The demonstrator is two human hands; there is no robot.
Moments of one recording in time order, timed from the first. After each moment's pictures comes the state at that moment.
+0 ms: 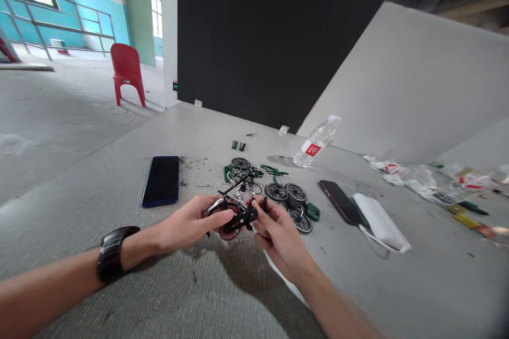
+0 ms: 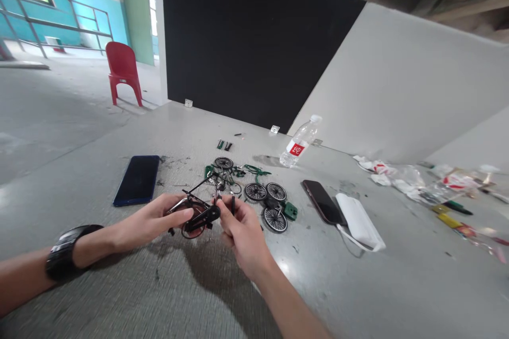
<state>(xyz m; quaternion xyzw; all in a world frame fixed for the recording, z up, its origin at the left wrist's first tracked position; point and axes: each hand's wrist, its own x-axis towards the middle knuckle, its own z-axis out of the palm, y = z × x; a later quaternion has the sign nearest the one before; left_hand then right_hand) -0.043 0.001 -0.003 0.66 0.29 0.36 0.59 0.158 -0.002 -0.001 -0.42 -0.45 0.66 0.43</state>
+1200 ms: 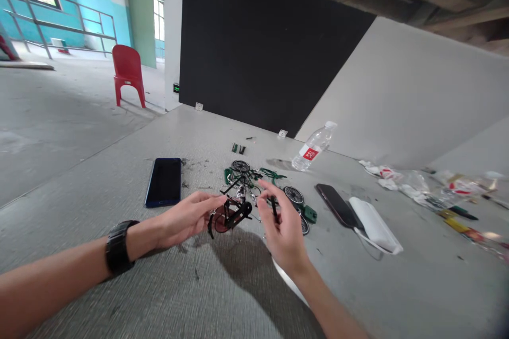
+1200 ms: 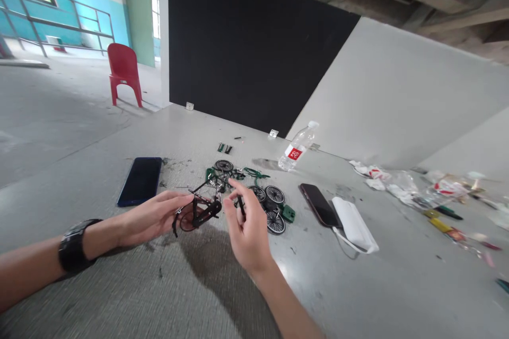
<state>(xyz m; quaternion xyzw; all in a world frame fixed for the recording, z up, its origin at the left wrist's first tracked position) -0.044 0.005 -0.012 0.38 0.30 0.42 0.77 0.170 0.001 -0.001 -0.48 -0.73 0.21 0.44</state>
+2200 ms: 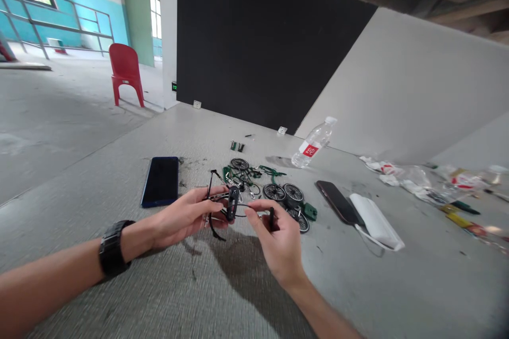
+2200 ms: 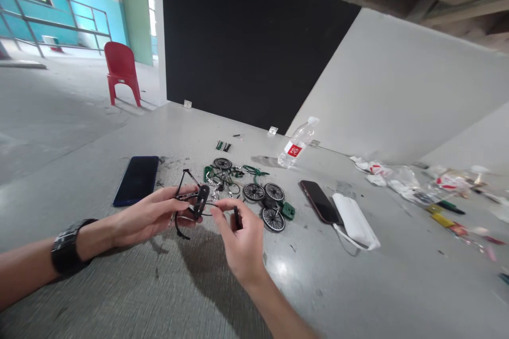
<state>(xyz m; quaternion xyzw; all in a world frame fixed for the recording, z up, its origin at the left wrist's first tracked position) -0.047 0.005 -0.013 0.37 0.30 0.41 0.78 0.161 -0.009 -0.016 -0.51 -0.68 0.24 0.48</state>
